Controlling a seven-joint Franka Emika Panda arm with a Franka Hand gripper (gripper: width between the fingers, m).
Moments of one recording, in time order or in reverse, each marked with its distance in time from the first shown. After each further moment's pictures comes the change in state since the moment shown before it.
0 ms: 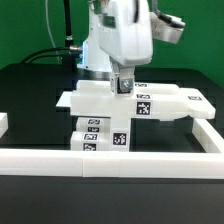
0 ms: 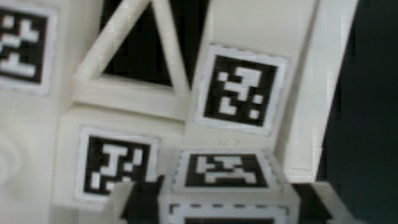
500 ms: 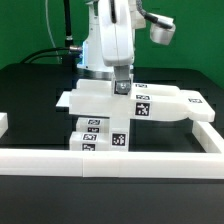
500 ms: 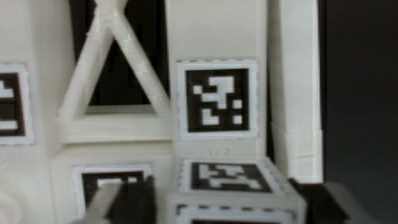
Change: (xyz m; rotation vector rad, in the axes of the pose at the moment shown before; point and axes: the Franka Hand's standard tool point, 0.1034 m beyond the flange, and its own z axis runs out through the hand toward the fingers) arm -0.002 -0.002 0.003 0.013 0.002 0.060
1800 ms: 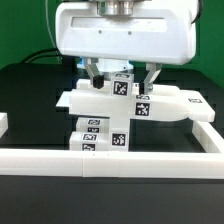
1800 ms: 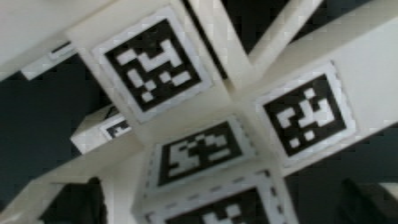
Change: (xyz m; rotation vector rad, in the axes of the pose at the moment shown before) arm 0.005 -0.008 0.000 -0.088 0.081 -1.185
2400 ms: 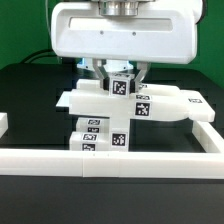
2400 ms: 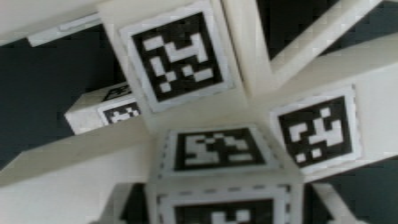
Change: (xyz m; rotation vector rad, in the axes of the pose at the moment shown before) arm 0.000 0.000 0.001 -0.001 0.002 -0.050
